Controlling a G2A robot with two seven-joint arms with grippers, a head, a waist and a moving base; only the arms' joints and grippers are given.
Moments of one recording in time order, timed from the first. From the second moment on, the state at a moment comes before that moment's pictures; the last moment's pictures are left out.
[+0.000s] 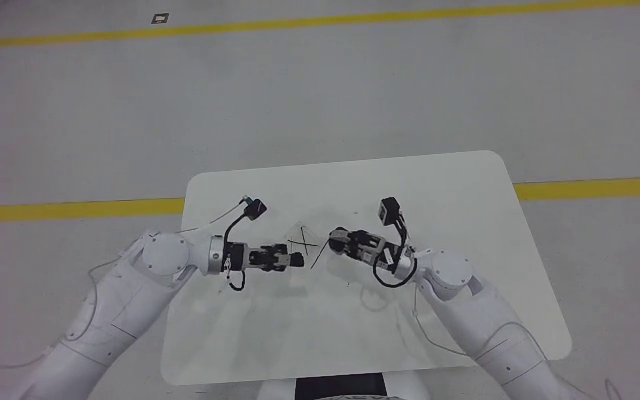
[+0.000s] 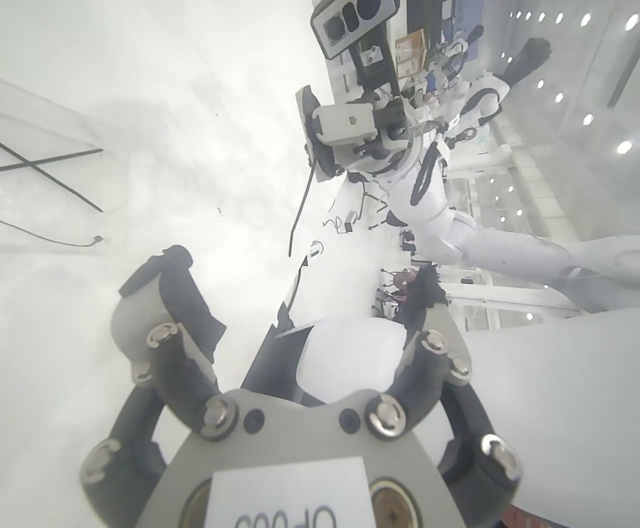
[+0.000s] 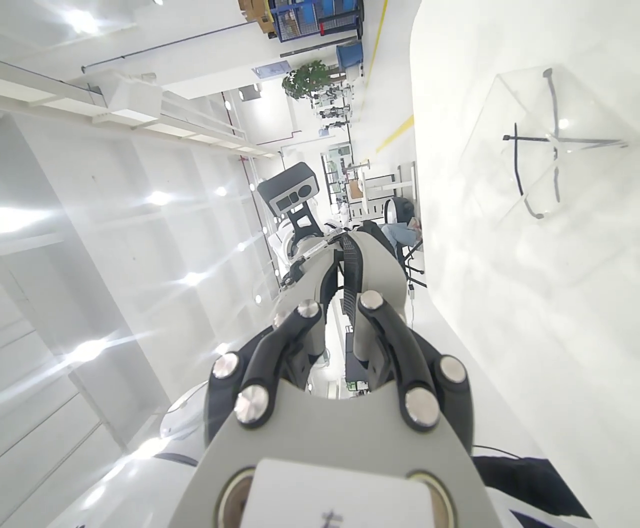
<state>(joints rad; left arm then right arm) 1.17 -0.81 -0.94 -1.55 -0.29 -0.34 -1.01 -1.39 -1.20 1.06 -1.49 0.42 -0.07 0.66</state>
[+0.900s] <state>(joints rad) 1.29 -0.88 -0.94 -1.50 -0.44 -0.34 -0.77 -1.43 -1.26 0.96 -1.46 0.49 -0.31 0.32</state>
